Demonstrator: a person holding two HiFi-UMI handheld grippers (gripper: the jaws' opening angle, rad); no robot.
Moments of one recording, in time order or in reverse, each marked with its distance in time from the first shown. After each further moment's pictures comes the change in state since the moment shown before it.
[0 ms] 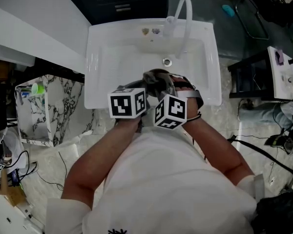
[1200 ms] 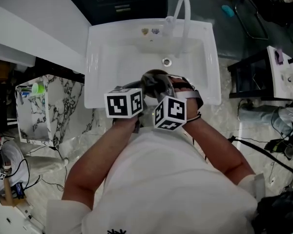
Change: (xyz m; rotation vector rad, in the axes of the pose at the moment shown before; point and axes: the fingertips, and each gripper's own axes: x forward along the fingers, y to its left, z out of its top) left arm -0.006 0.001 -0.003 -0.012 0.003 -0.027; right arm -0.006 0.006 0.003 -0.029 -0.010 0.011
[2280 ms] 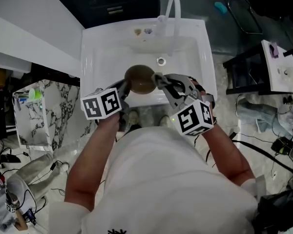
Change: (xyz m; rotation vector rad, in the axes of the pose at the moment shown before) left arm -0.018 0.025 0.017 -0.113 -0.107 -0.111; right arm -0.075 -0.035 -0.012 0.235 -0.243 -0.055
